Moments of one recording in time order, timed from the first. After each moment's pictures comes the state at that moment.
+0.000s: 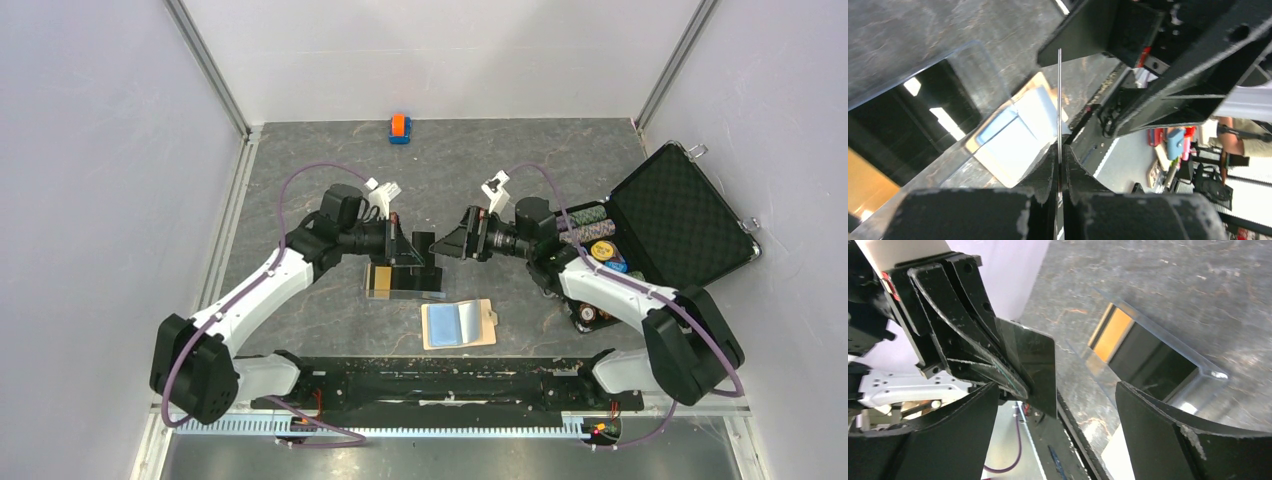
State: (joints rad) left arm -0.49 1.24 0.89 -0.34 0.65 -0.51; right arm 0.56 1.35 0.69 0.35 -0.59 0.80
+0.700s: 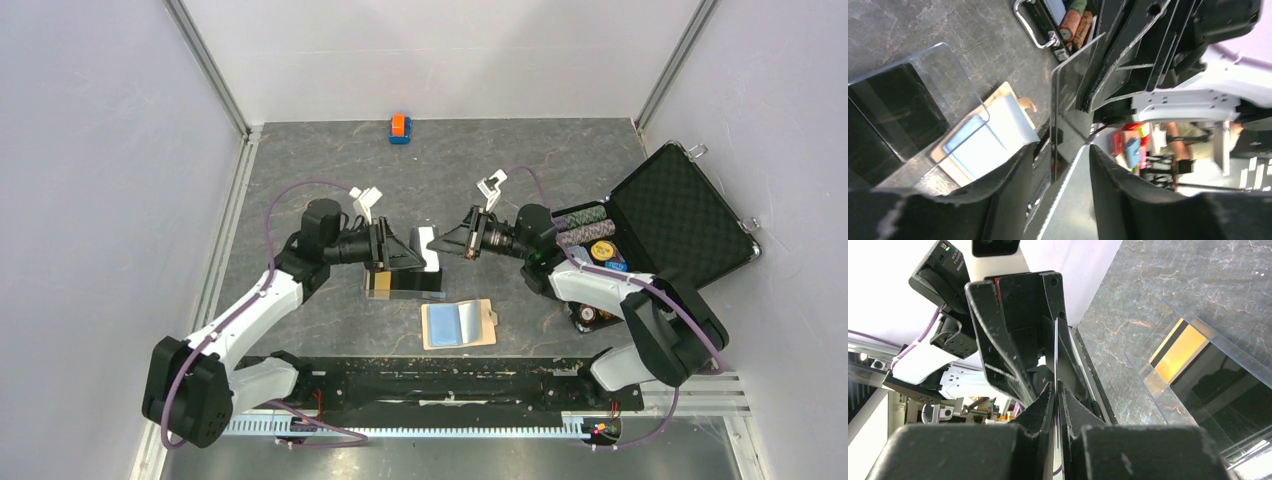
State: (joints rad) left arm -0.43 1.12 0.72 -0.07 0.79 -0.70; right arm 0.58 1.45 0.65 0.81 -0.70 1.08
